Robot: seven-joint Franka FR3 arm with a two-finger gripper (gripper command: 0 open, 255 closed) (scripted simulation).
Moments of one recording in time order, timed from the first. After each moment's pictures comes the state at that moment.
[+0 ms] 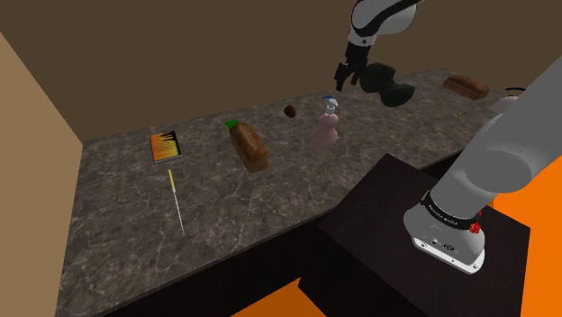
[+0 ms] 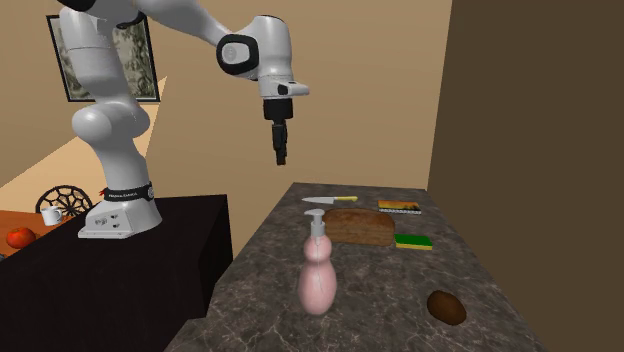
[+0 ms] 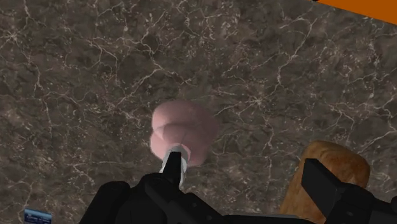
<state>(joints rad) -0.03 -0.11 -0.32 -2.29 -0.02 2.23 -0.23</state>
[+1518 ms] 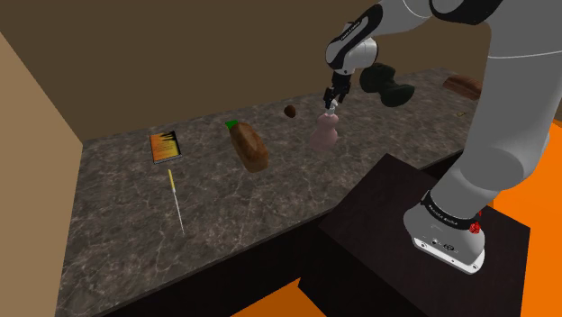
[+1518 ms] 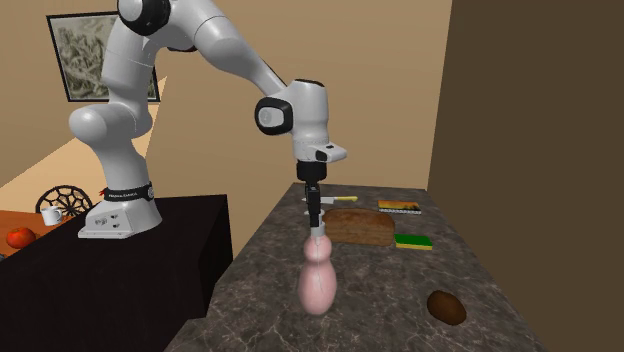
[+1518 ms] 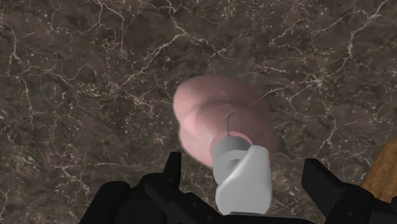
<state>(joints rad) -0.13 0.41 -0.31 -2.03 0.21 2.43 -0.47</state>
